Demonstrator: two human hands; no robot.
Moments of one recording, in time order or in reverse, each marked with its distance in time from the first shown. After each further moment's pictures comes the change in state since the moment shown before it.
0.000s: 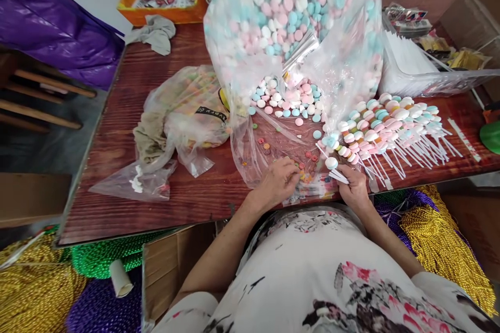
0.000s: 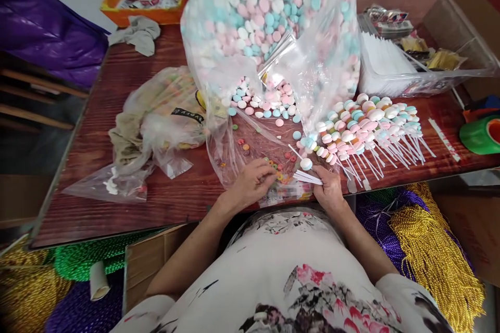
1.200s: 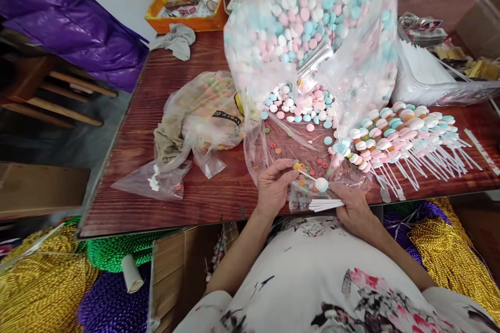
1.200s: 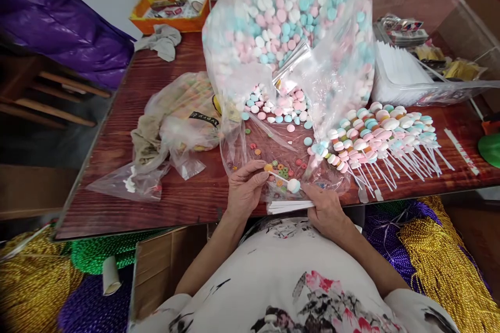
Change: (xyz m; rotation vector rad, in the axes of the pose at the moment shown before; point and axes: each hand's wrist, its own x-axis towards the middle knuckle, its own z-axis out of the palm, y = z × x) left_hand -0.011 0.010 0.007 -1.148 0.634 -0.408; right_hand -0.009 -0.039 0.006 -0.087 -0.296 -0.154
